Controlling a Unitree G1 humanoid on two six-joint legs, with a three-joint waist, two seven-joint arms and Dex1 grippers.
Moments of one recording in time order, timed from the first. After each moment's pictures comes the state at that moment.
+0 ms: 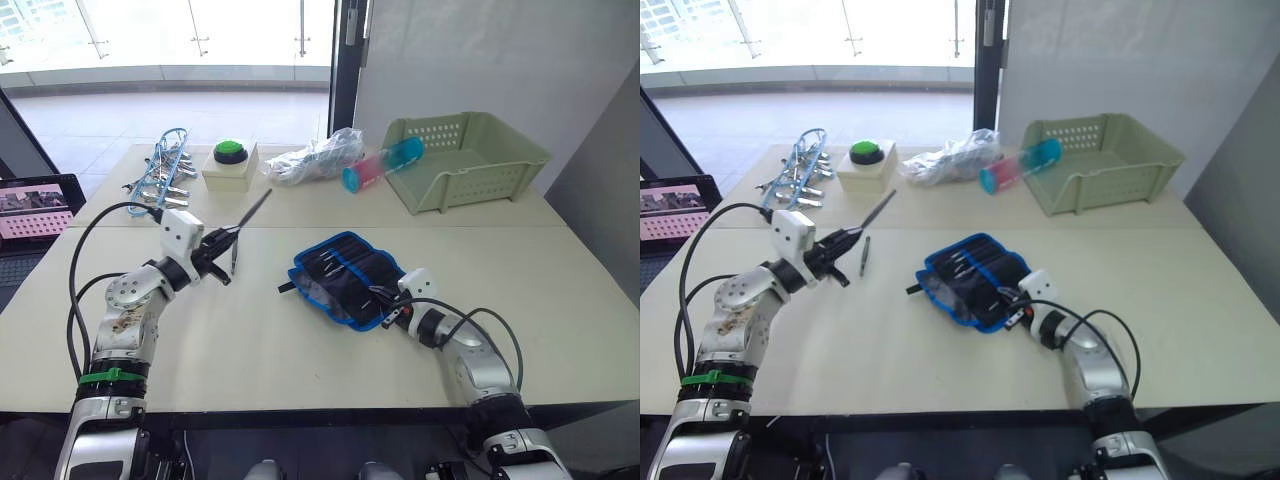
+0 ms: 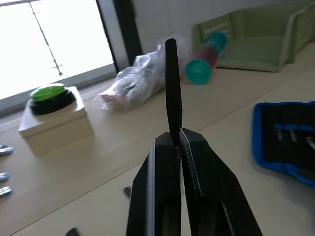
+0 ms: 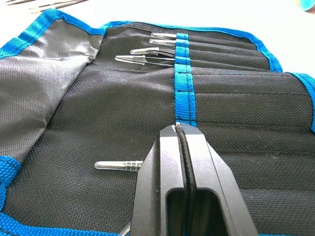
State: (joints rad) left arm -0.53 0.55 0.11 0.28 -0.34 0.05 -0.79; right arm -0.40 -0.31 0.03 0.36 0.14 0.03 0.69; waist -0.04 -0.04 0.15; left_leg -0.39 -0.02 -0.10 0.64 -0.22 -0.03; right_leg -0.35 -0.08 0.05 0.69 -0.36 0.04
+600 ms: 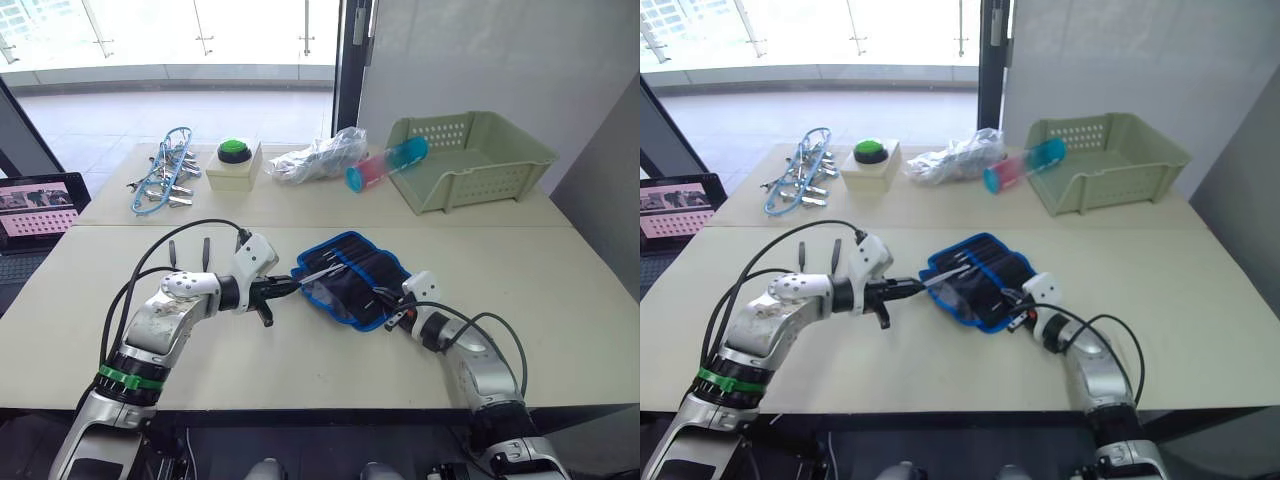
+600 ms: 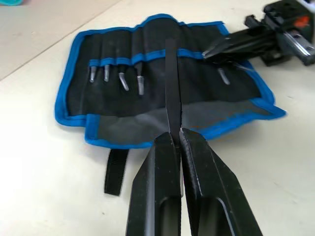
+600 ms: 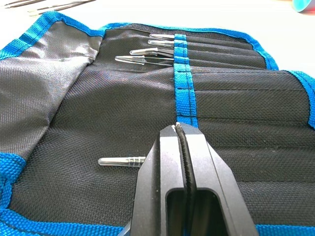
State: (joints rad) left arm -0.56 0.57 -0.15 -0.03 -0.31 0.62 -0.84; right arm -0.36 -0.31 0.02 0.31 0.14 0.03 0.67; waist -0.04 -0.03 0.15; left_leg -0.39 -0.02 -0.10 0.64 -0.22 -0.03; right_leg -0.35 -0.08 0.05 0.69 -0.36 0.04
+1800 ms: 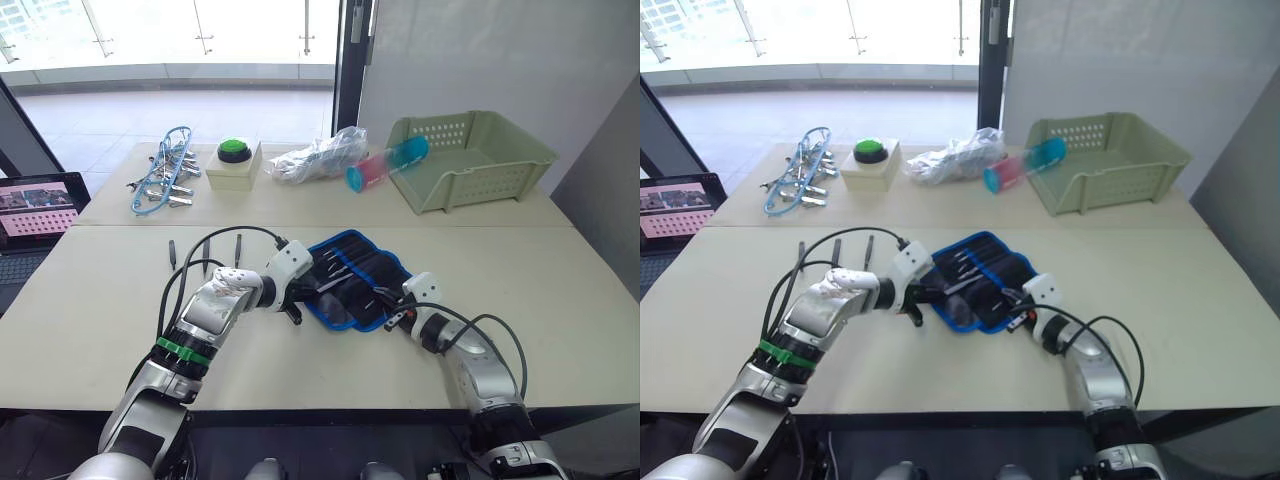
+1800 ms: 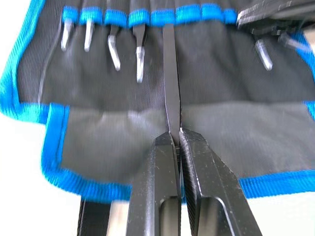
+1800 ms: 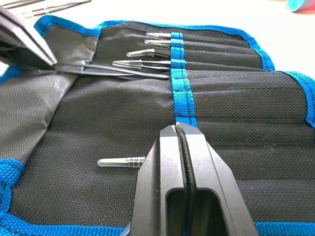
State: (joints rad) left arm -0.72 0.43 -0.29 0.16 -0.16 0.79 -0.78; right arm -0.35 -0.30 0.02 0.29 0.14 0.04 0.64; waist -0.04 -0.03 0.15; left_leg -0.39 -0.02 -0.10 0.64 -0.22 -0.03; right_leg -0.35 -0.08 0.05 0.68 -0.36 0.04
